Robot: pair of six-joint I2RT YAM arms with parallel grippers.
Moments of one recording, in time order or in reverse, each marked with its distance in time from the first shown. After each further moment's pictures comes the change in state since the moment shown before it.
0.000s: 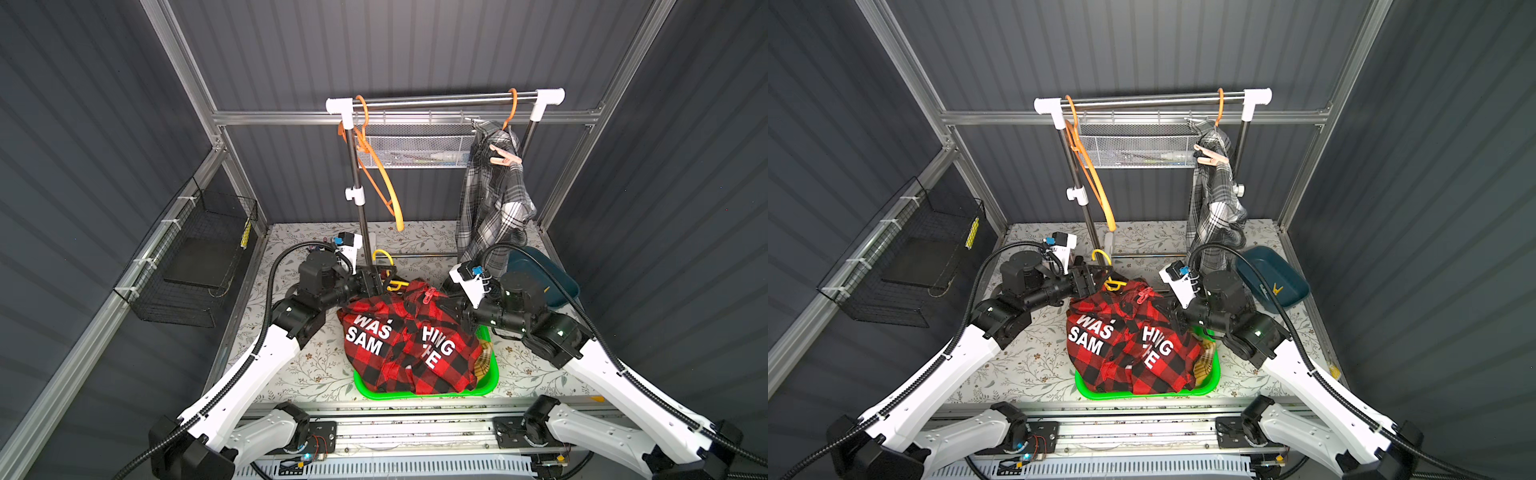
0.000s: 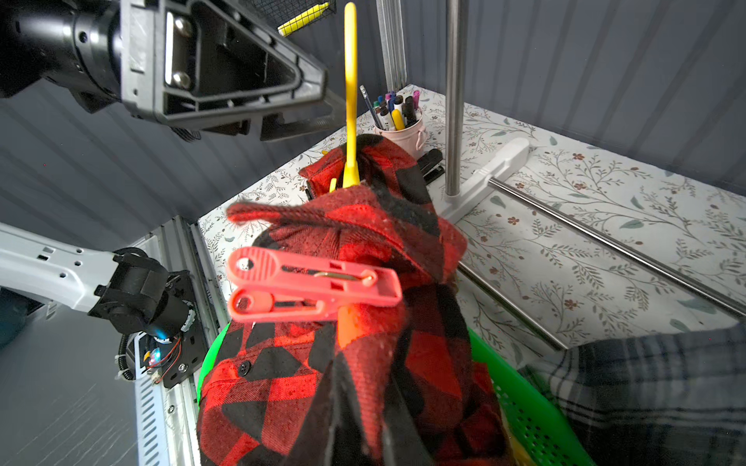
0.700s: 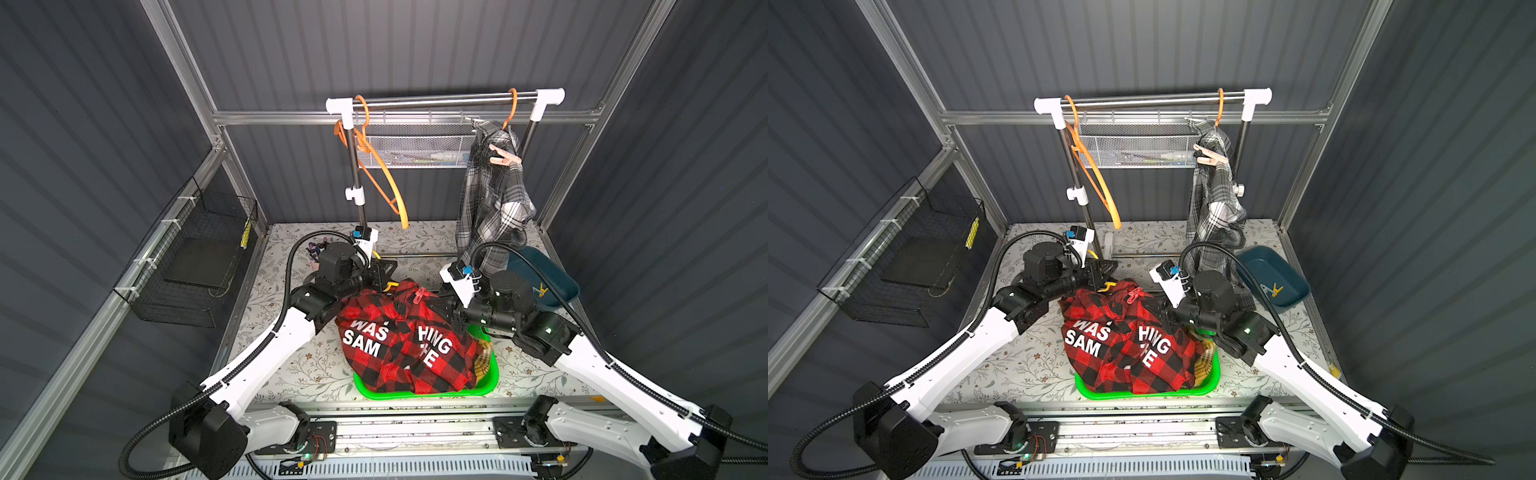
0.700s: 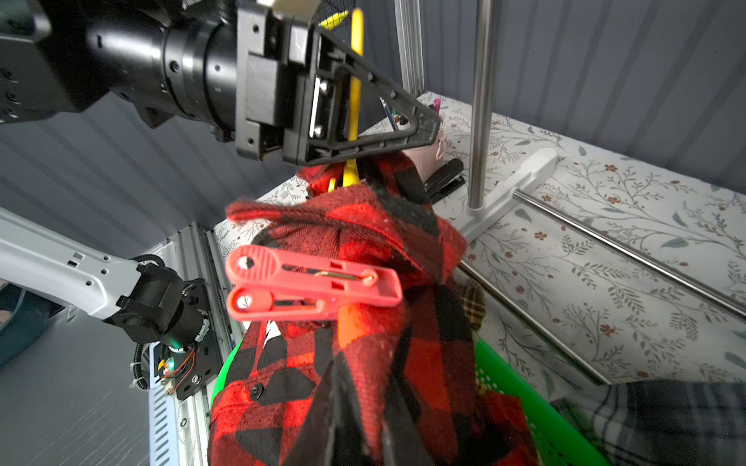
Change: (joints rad) left arm -0.024 0.144 0.071 0.032 -0.068 0.175; right arm 0.051 0.048 0.000 0.085 0.011 0.036
